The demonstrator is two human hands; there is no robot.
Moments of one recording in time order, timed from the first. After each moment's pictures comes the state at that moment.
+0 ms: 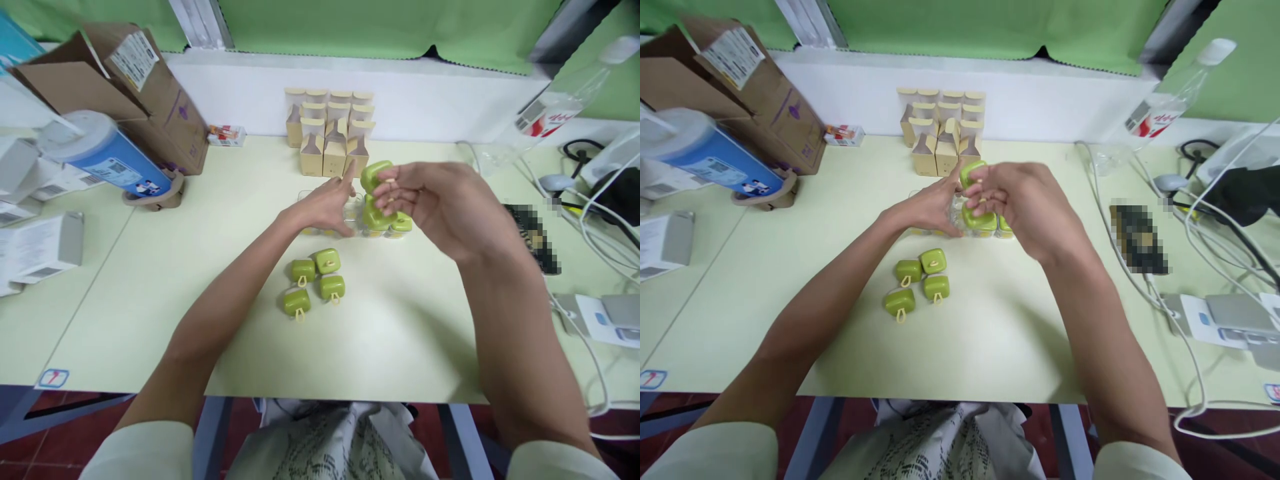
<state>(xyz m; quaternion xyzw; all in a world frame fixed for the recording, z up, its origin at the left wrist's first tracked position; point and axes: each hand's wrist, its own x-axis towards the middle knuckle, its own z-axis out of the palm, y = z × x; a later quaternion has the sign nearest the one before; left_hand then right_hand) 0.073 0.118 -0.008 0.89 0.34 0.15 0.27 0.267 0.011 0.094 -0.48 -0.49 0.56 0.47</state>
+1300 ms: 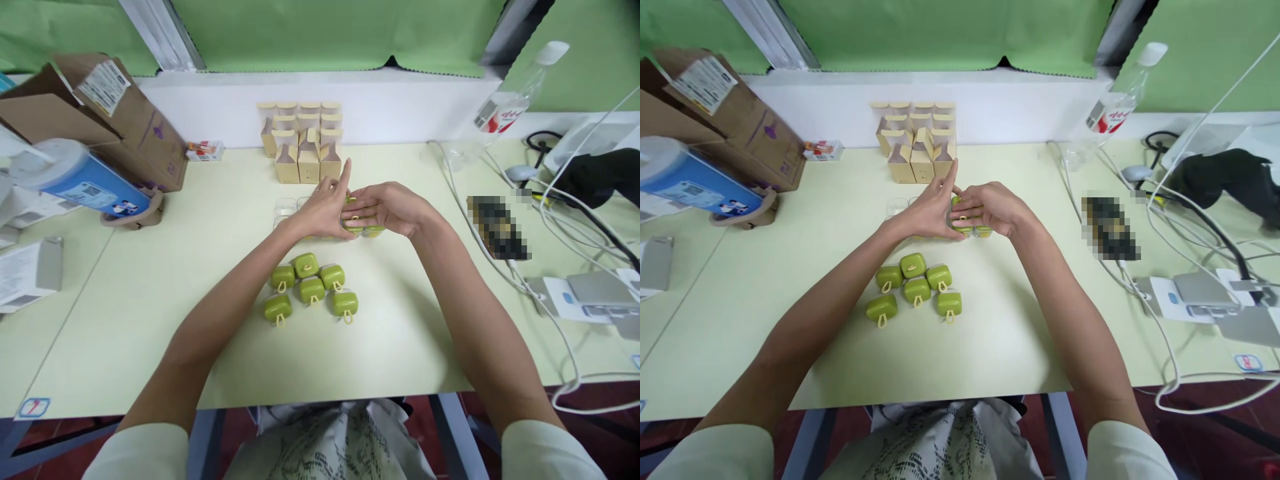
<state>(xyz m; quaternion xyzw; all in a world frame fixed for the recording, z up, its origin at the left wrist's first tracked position) 0.118 0.117 -0.016 0.89 0.32 0.20 0.27 0.306 0.058 0.052 -0.53 -0.37 0.66 0.39</state>
